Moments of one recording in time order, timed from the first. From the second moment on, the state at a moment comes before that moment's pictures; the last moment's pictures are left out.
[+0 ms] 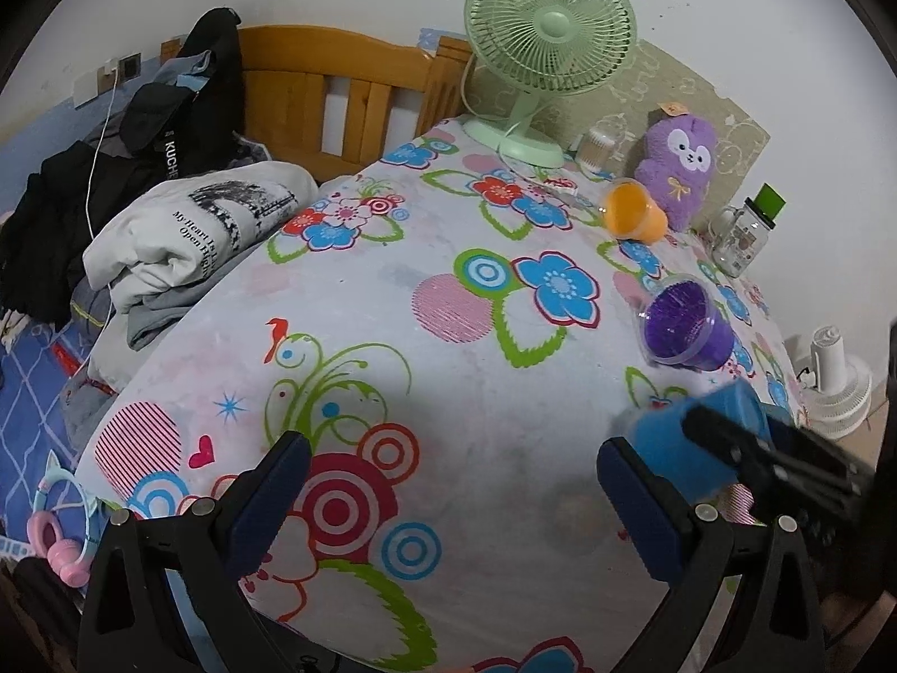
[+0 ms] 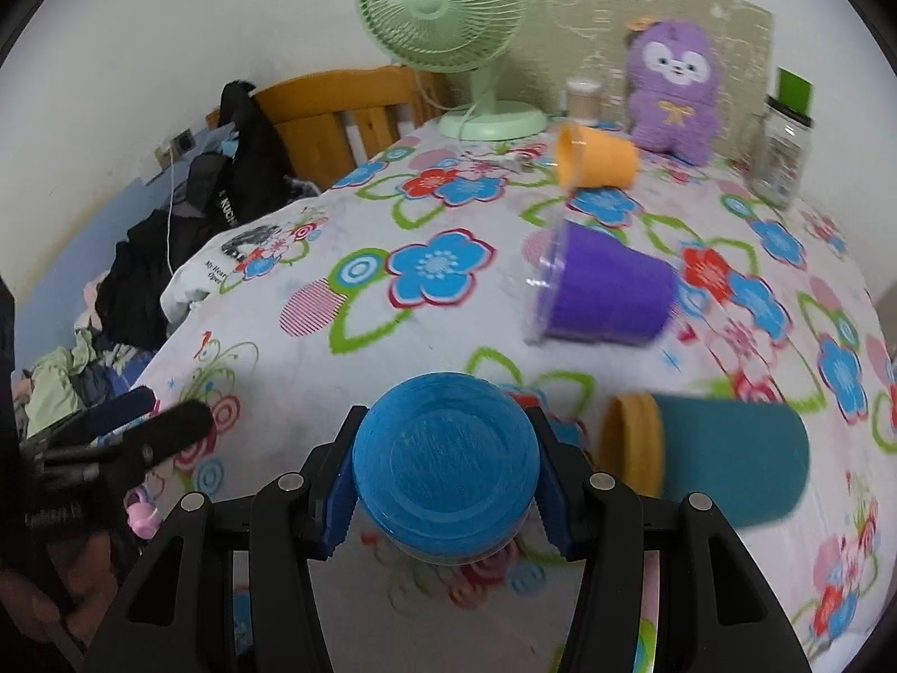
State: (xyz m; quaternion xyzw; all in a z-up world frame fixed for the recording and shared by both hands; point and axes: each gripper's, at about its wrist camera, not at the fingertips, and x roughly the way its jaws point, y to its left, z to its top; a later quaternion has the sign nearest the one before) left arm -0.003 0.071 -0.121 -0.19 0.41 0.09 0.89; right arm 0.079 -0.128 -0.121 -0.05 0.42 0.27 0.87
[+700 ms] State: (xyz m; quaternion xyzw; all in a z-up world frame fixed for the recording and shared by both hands) left arm -0.026 0.076 -0.107 -0.19 0.39 0.12 0.89; right arm 0.100 -0.074 -0.122 -0.03 0.34 0.32 0.88
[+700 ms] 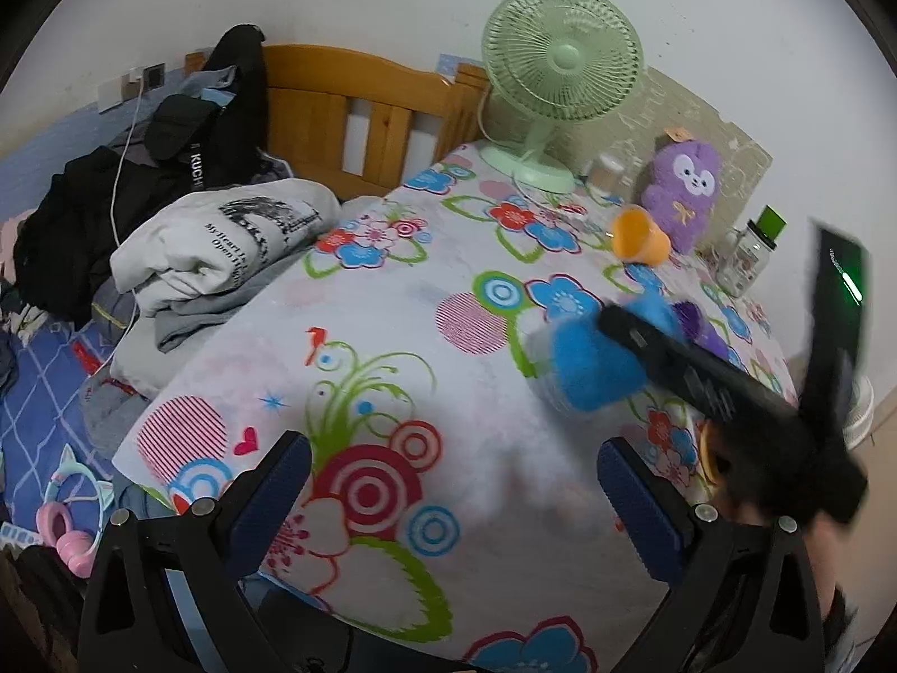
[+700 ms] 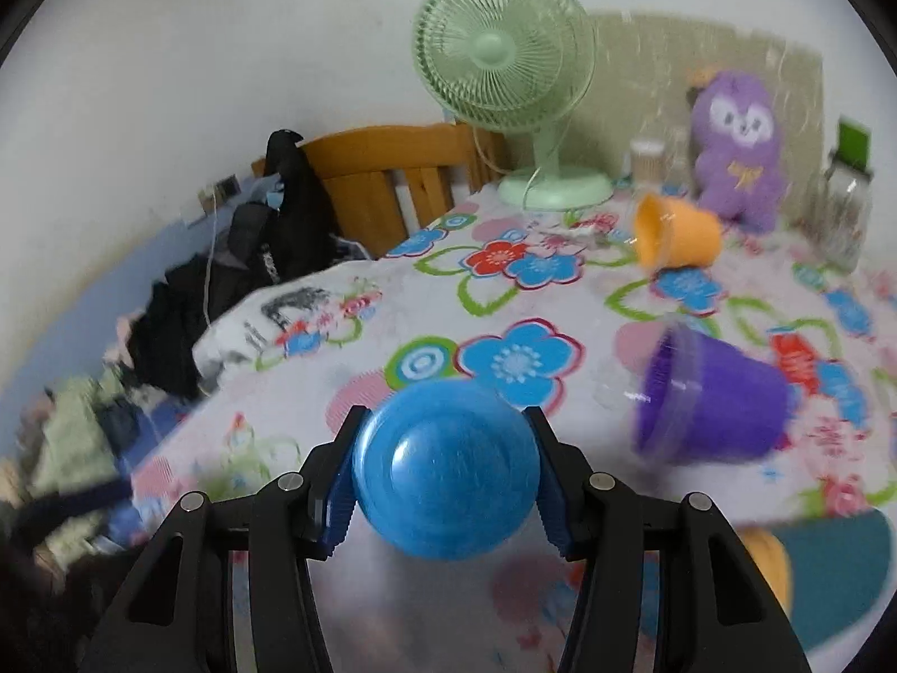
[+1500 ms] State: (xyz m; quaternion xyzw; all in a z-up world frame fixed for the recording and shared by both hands) left arm -0.021 0.042 -0.116 -0.17 0.41 0.08 0.89; right arm 0.036 -0.131 -0.121 -0.09 0.40 0.23 0.88
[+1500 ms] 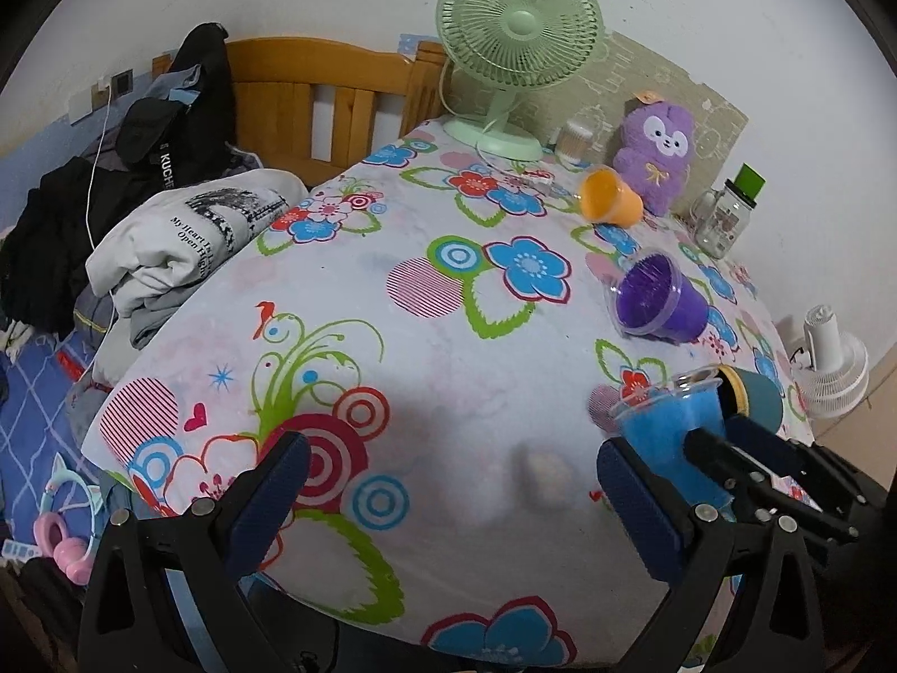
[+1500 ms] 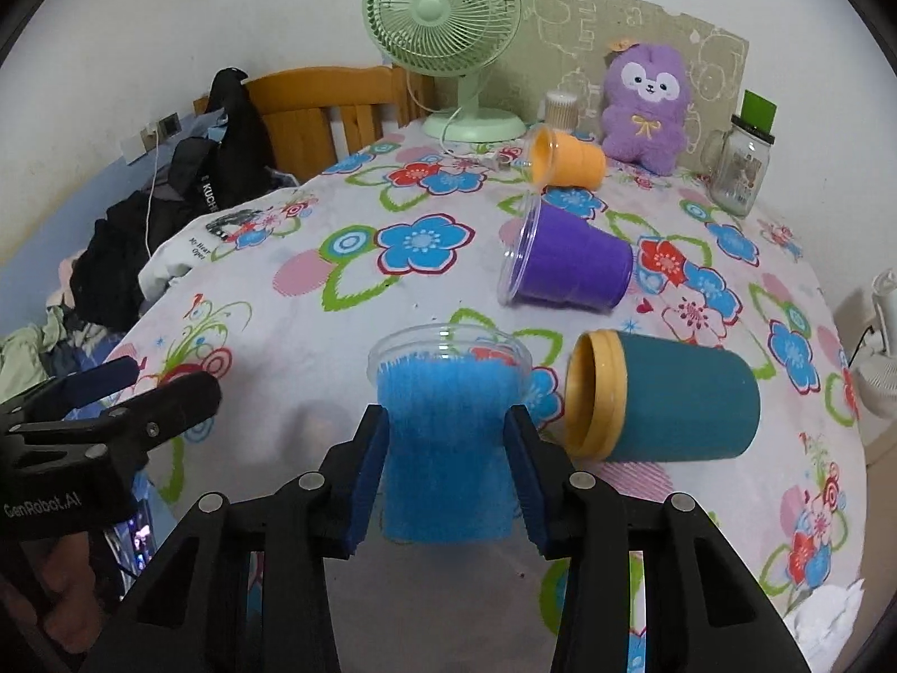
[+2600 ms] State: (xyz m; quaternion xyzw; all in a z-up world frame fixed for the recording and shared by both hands) left arm 0.003 -0.071 -0.100 -0.11 0.41 0.02 0.91; right arm 0.006 -0.247 -0.093 -0.07 0.37 0.16 0.91
